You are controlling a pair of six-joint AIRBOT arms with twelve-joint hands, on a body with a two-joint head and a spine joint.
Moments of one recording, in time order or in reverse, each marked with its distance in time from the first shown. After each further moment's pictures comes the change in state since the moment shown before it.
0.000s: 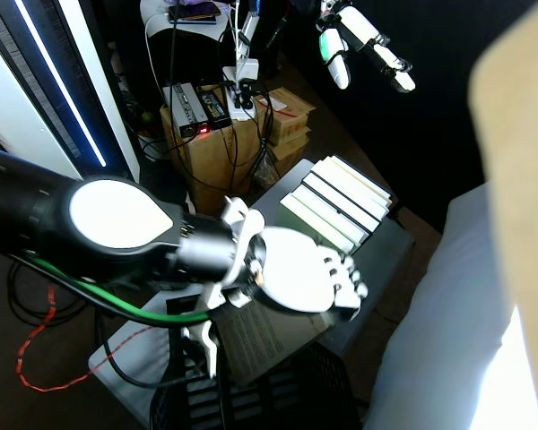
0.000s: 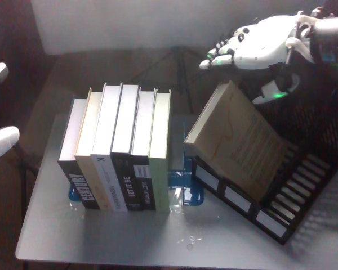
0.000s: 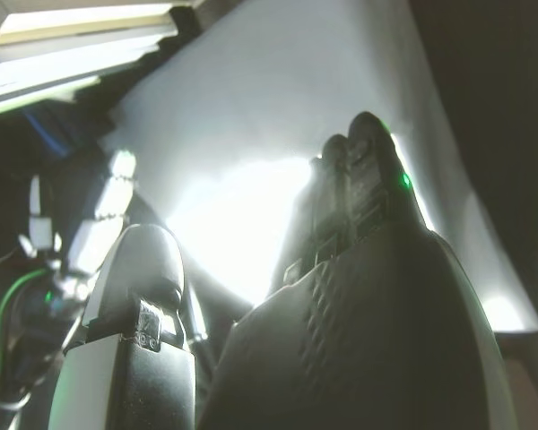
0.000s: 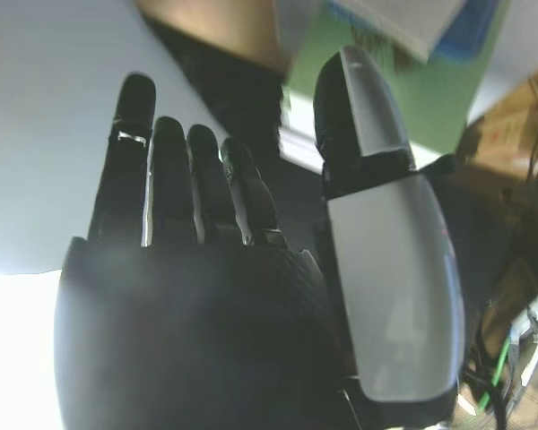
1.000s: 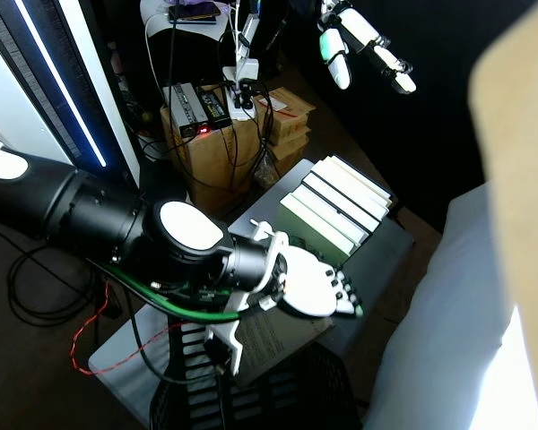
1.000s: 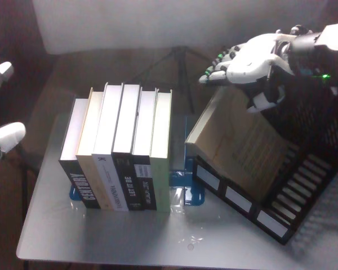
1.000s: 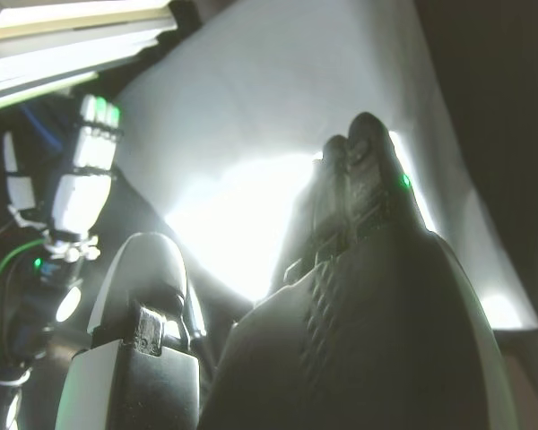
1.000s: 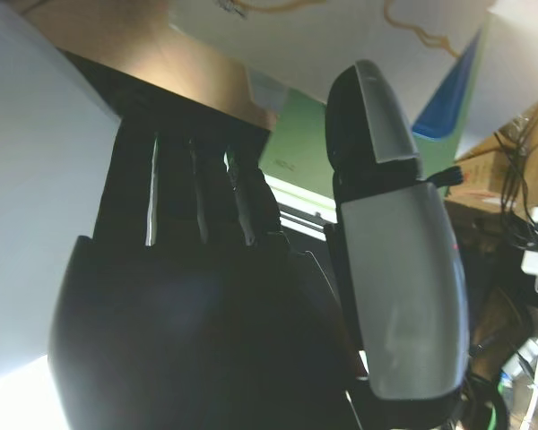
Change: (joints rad) left arm -0.031 -0.022 0.024 0.014 0.012 -0.011; right arm -0.053 -0.162 0.235 -0.163 0.044 0.149
